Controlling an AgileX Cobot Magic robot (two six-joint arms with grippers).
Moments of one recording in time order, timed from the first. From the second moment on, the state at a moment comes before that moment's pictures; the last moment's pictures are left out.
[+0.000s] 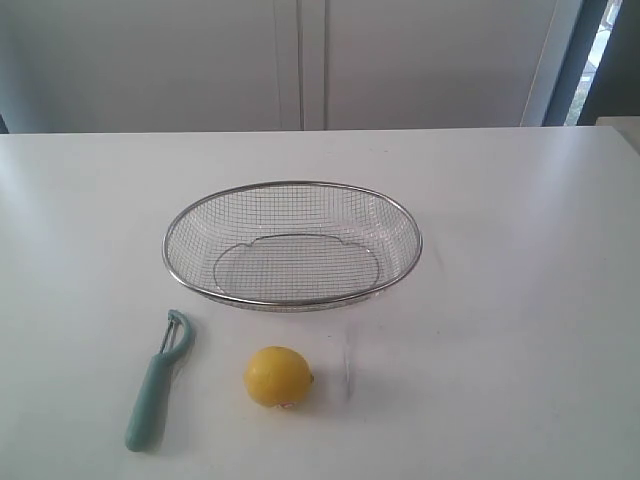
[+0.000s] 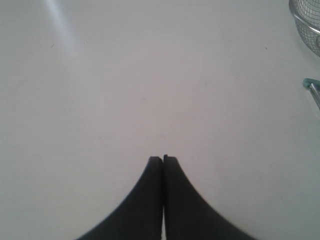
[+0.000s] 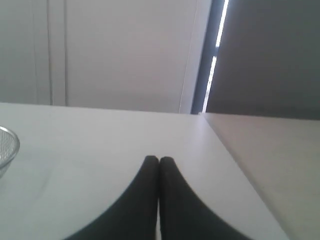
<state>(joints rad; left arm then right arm) 0.06 0.01 0.02 -0.08 0.46 0.15 -0.10 0.01 -0.01 -0.03 0.08 -0.05</state>
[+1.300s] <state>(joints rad) 0.06 0.01 0.02 -0.08 0.46 0.15 -0.10 0.01 -0.02 -0.03 -0.14 -0.05</state>
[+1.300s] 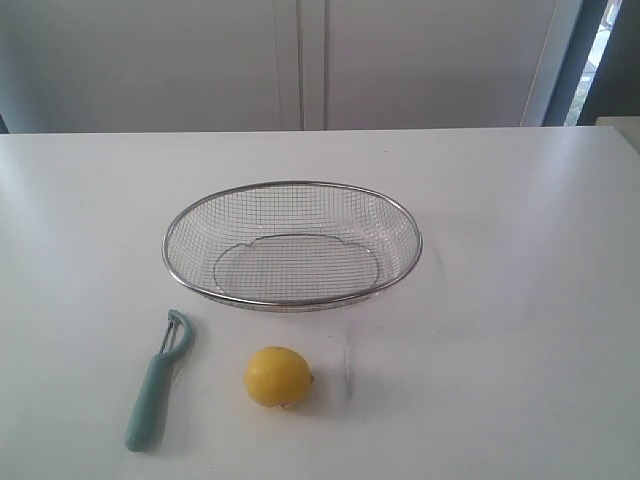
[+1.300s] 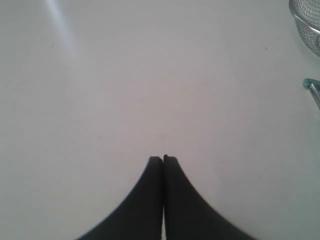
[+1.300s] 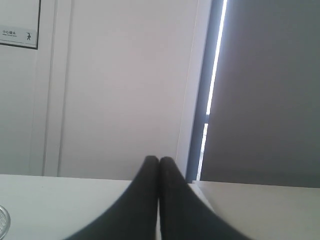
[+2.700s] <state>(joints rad) 0.06 0.01 0.02 -0.08 0.46 0.15 -0.10 0.16 -0.45 -0.03 0.31 -0.05</state>
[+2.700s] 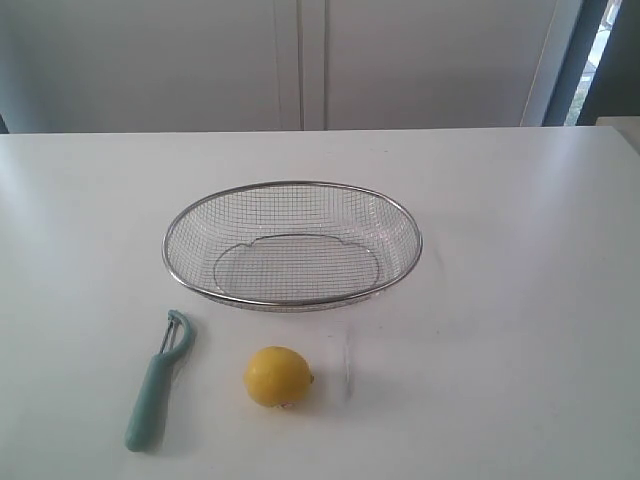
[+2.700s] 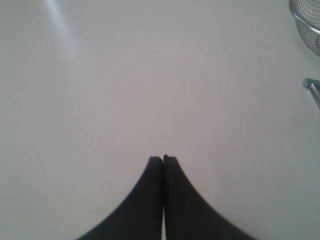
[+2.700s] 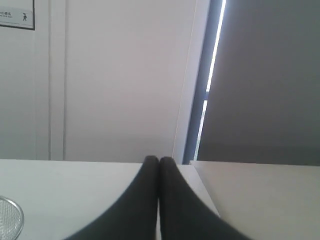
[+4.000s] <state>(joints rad) 0.06 0.01 0.02 -0.08 0.46 0.15 -0.10 0.40 -0.62 -0.03 0.50 0.03</state>
